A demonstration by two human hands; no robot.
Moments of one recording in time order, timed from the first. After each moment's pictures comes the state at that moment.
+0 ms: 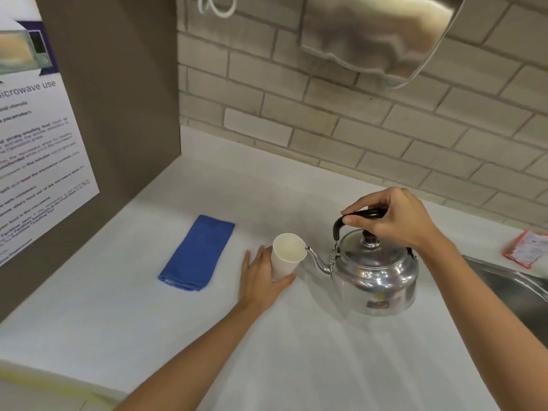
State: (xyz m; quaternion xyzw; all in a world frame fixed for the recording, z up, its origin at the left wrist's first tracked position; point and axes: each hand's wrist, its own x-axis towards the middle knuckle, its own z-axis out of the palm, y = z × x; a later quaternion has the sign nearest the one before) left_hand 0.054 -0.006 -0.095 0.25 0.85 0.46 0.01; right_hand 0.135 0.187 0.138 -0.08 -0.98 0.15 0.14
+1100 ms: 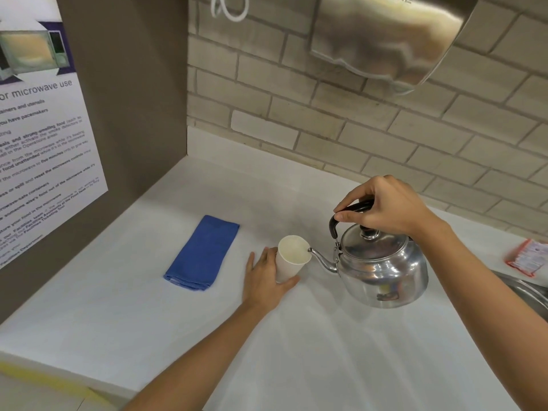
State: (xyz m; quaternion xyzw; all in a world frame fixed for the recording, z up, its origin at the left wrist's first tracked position) left_hand 0.051 -0.004 -0.101 0.25 0.86 0.44 -0.01; right_hand 0.108 0.163 0.162 -0.04 -1.00 0.02 0.08
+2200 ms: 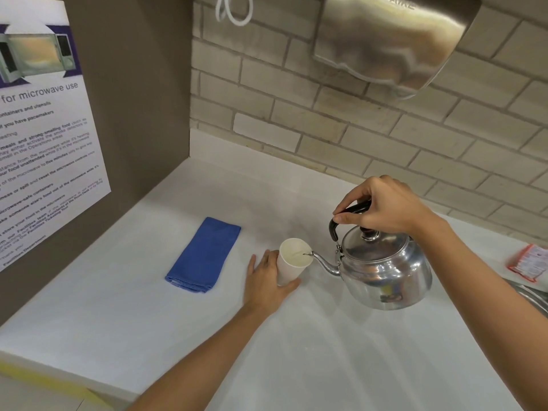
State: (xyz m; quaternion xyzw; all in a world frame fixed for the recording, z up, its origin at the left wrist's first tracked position) left_hand 0.051 -0.004 -0.103 0.26 0.86 0.44 -0.01; right_hand 0.100 0.157 0.168 -0.04 -1.00 0.01 0.06
